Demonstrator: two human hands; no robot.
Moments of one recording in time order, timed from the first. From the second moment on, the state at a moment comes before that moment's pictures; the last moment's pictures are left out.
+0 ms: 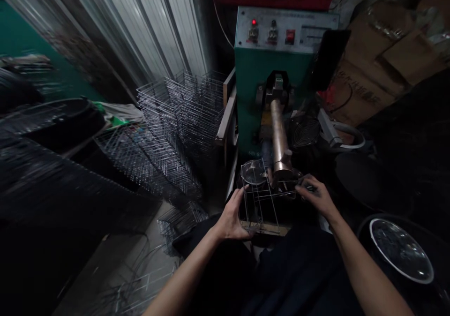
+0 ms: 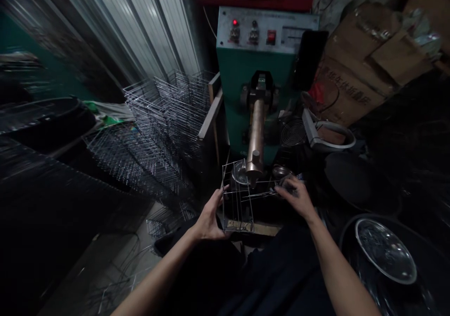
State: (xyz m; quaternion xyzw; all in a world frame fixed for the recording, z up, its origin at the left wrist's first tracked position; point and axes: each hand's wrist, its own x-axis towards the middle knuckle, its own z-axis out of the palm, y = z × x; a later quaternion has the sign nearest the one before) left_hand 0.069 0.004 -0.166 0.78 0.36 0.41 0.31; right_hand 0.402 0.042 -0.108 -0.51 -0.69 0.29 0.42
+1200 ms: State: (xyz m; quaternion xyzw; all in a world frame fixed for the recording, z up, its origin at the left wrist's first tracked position) left_hand 0.073 0.028 -0.174 0.78 0.35 0.43 0.31; right_hand 0.410 0.063 -0.117 -0.50 -0.69 0.29 0.43
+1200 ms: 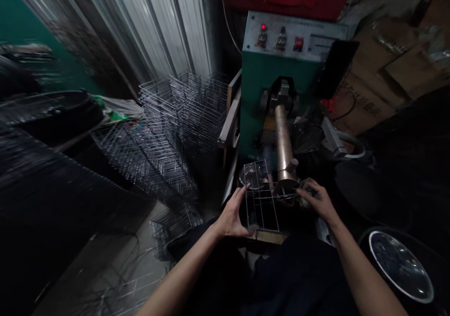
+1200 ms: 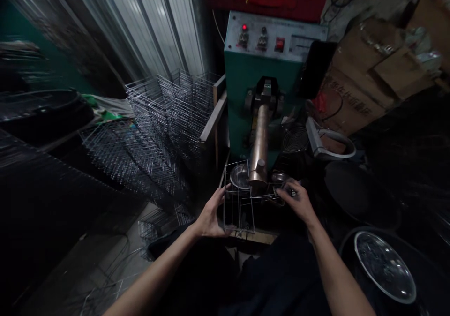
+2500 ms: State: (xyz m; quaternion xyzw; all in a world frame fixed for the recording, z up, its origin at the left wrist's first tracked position) left_hand 0.078 0.032 -0.170 0.75 0.39 0.42 0.33; right_hand 0.412 0.072 -0.121 -0.50 -0.68 0.30 0.44
